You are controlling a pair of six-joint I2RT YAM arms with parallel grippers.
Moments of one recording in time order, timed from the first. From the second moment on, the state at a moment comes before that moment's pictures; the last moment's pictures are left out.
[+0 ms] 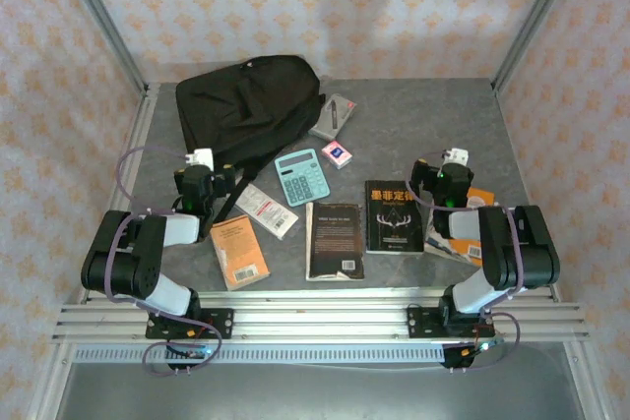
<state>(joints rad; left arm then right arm) -0.05 1.51 0.41 0.63 -0.29 -0.05 0.02 1.54 0.42 0.70 0.17 0.17</state>
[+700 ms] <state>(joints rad) -0.05 1.51 0.41 0.63 -0.29 -0.05 0.02 1.54 0.42 0.70 0.17 0.17</state>
